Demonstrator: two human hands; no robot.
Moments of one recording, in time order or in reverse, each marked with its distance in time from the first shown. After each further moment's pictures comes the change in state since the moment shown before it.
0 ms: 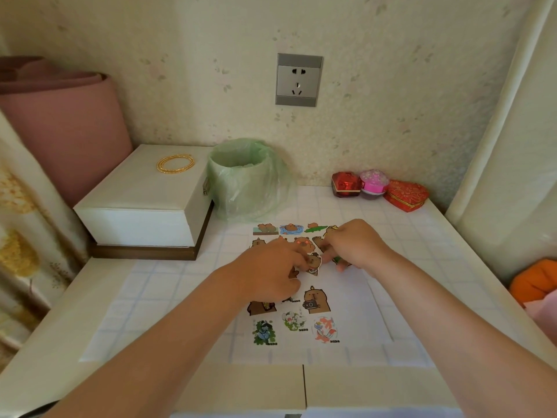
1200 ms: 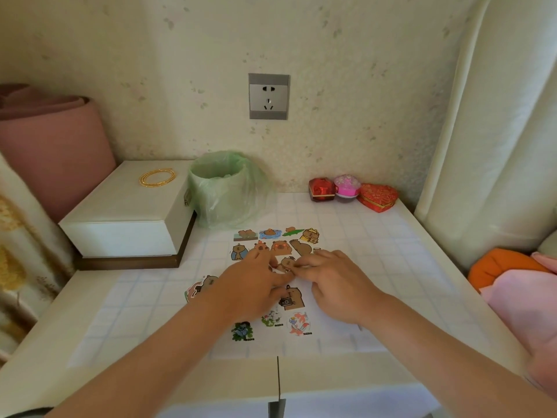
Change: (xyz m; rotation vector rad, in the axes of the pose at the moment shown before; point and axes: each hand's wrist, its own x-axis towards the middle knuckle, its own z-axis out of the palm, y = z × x) left_hand -0.020 0.021 0.019 0.252 0.099 -0.006; right_hand -0.043 0.071 0.008 -0.711 0.076 -0.858
